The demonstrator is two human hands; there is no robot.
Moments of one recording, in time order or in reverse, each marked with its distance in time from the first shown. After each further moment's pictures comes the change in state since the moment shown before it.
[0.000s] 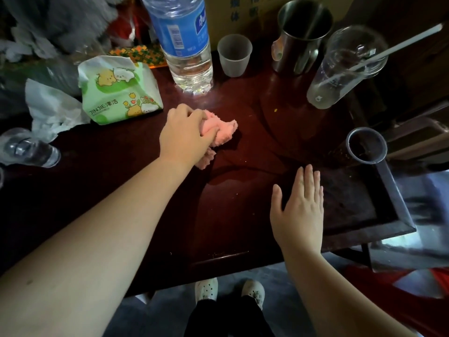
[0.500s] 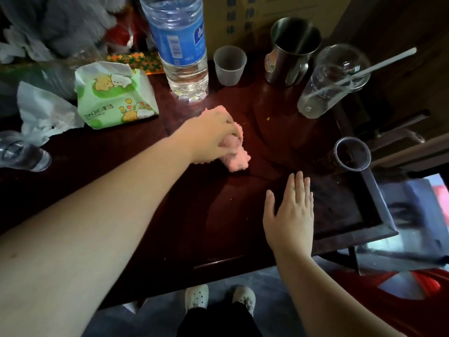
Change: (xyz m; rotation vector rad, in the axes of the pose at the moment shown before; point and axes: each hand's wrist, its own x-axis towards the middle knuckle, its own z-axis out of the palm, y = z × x) left_hand 0.034 0.023 -0.007 0.111 -0.371 0.604; right_hand 0.001 0.000 0.001 -0.019 0.017 0.007
